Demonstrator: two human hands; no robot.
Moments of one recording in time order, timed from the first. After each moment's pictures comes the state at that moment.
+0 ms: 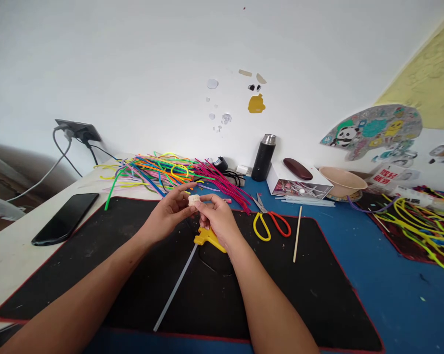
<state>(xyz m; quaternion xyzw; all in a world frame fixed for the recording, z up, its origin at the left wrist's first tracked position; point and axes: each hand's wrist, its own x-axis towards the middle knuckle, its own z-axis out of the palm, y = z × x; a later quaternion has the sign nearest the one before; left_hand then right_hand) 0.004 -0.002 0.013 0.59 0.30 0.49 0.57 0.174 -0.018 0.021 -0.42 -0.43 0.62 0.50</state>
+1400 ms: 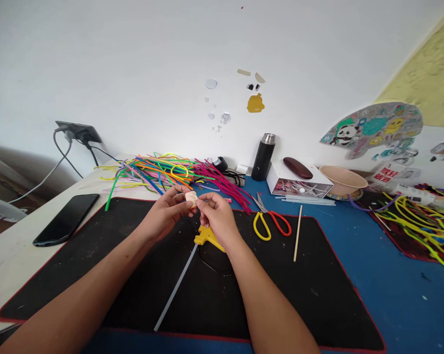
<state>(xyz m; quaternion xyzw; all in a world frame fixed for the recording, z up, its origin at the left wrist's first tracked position) 0.005 -0.003 0.024 0.46 0.29 0.51 0.67 0.171 -0.019 0.020 -0.43 -0.44 0.58 0.53</state>
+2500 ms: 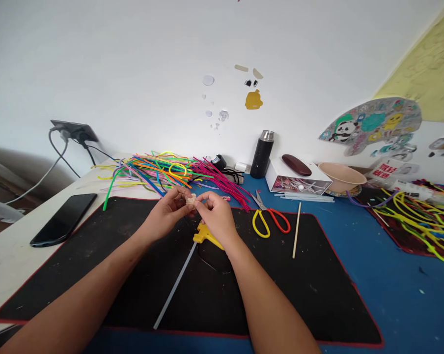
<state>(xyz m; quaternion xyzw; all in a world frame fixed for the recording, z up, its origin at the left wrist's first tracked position) 0.004 0.002 0.009 0.60 0.31 0.48 0.56 0.176 -0.014 0.009 -0.49 -0.56 0.44 0.50</state>
